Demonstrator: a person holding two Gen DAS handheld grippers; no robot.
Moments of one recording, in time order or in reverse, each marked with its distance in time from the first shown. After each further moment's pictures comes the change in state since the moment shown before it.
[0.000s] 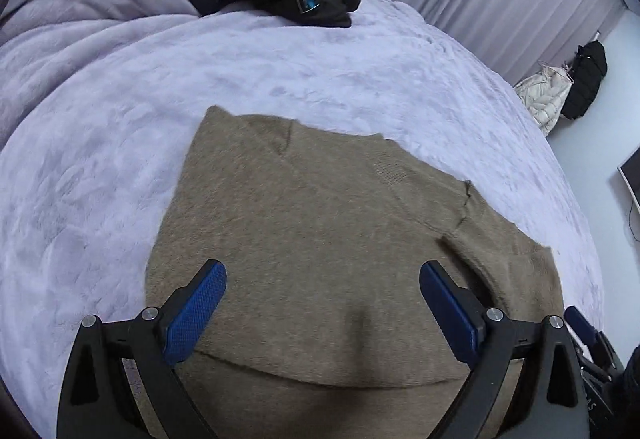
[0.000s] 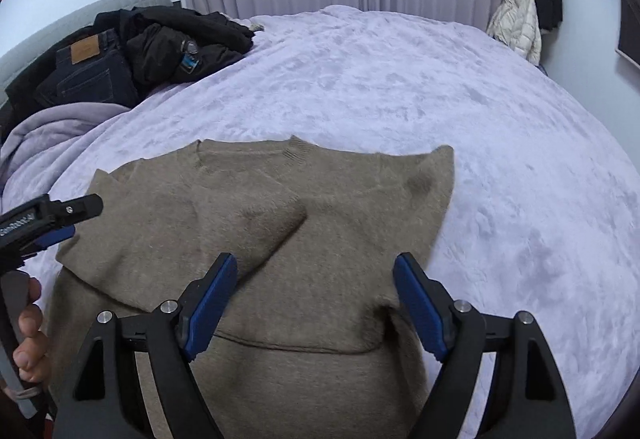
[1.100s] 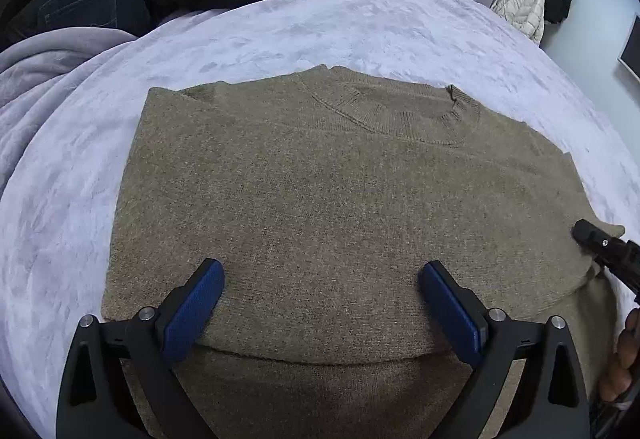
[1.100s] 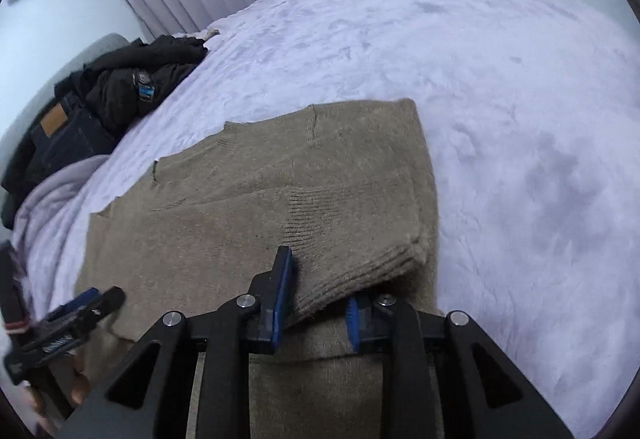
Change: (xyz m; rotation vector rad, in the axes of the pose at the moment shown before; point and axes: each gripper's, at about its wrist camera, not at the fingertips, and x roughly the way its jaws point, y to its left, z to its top) left arm 0.036 -0.058 -0.044 0.322 0.056 0.105; right arm 0.043 -0.092 -0.032 0.374 0.070 0.183
